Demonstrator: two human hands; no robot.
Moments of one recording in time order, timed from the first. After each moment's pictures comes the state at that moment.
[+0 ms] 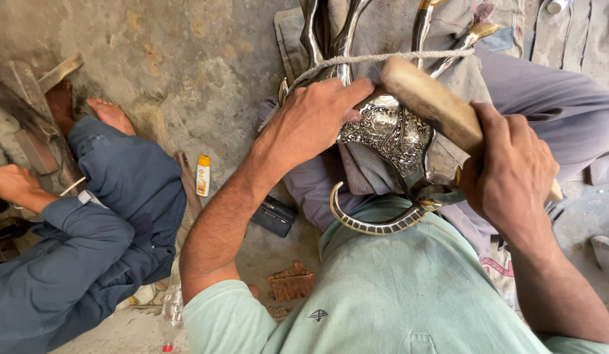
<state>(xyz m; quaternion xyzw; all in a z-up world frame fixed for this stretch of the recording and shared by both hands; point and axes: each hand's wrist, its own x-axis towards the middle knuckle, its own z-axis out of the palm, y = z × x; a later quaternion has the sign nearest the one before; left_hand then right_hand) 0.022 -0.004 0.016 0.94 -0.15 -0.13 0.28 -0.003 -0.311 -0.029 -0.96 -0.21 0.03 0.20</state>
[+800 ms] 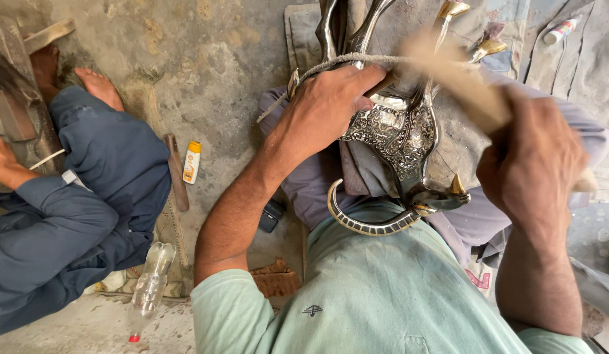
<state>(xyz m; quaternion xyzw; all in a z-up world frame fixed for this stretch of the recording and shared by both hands) 0.017 -0.007 -0.003 0.93 -0.12 -0.02 0.34 0.027 -0.314 -0.013 -0.95 -0.27 -0.05 0.15</state>
